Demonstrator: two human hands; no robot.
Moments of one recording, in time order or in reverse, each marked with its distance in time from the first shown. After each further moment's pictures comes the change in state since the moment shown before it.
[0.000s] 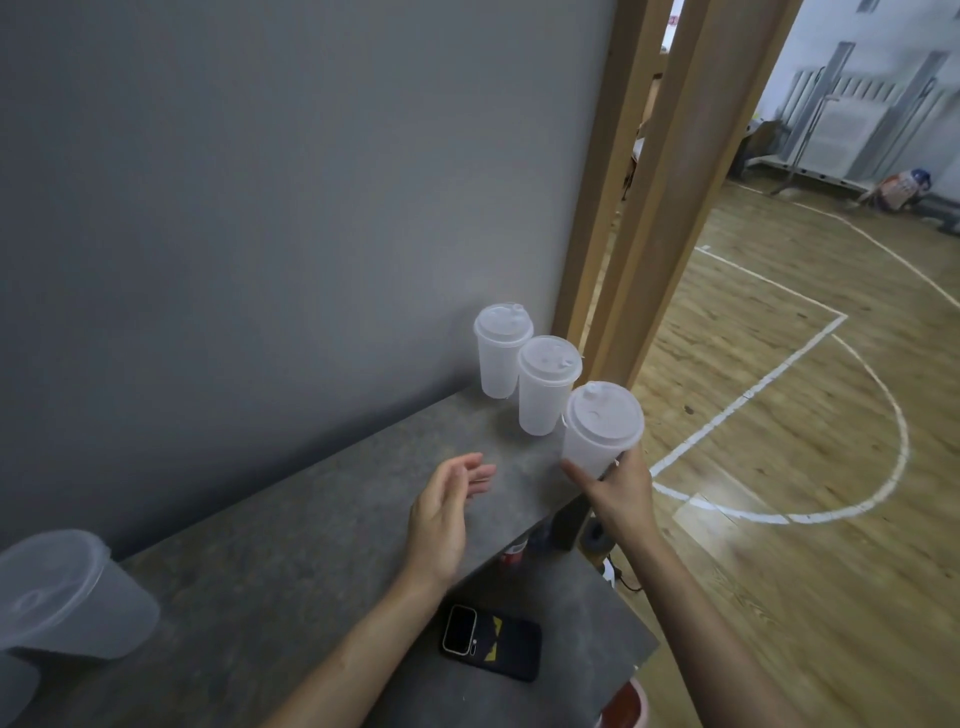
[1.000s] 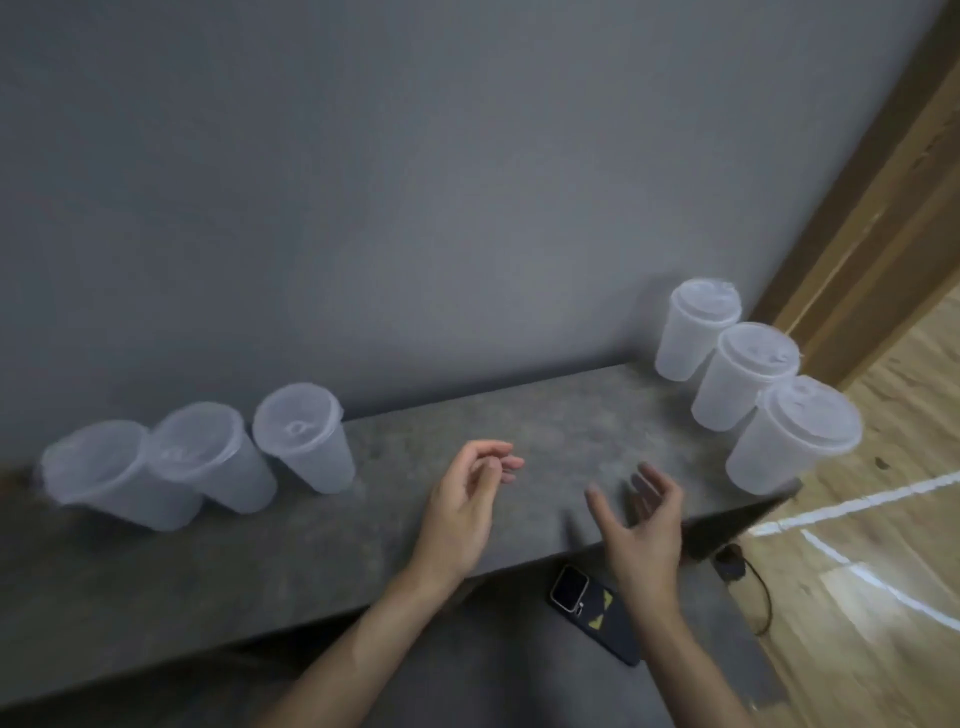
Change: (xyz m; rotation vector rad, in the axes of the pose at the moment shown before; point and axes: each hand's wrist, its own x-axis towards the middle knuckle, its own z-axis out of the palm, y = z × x) left_hand -0.075 0.004 -0.124 0.162 0.286 0.076; right_hand -0.122 -0.030 0.113 0.238 -0.195 0.042
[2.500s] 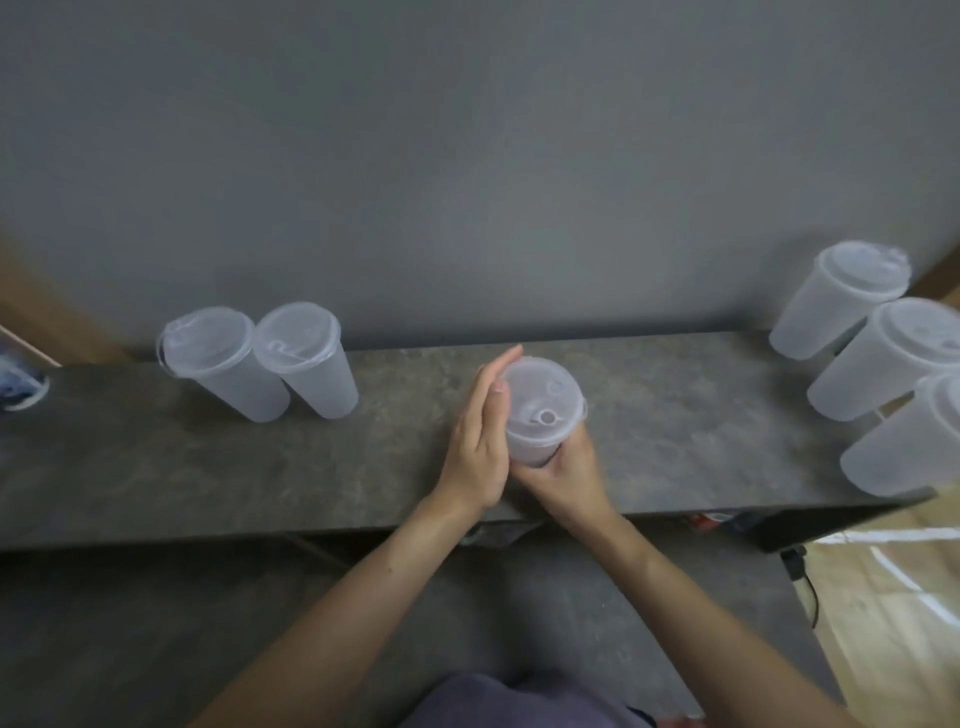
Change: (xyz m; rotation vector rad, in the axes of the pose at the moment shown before) left_hand -0.003 -0.015 -0.056 0.058 0.172 0.134; right_hand -0.029 -0.013 0.121 -0.025 -0.641 -0.233
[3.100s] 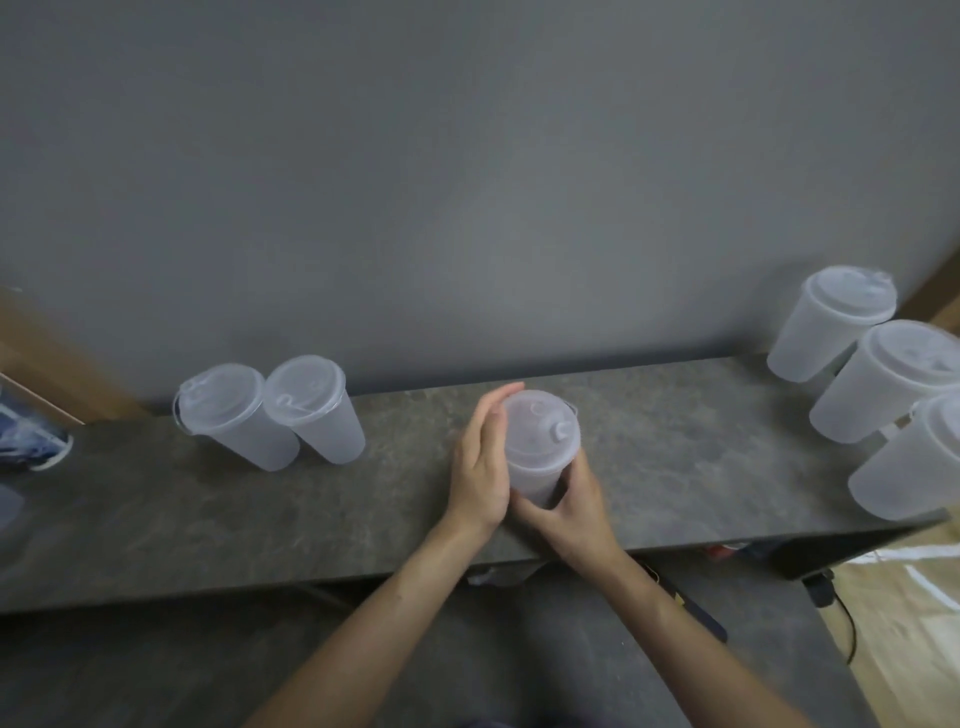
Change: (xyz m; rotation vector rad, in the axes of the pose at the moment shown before) left_hand 0.019 0.002 0.008 -0.127 0.109 -0.095; right_hand -0.004 0.009 -0.002 0.017 0.012 0.069
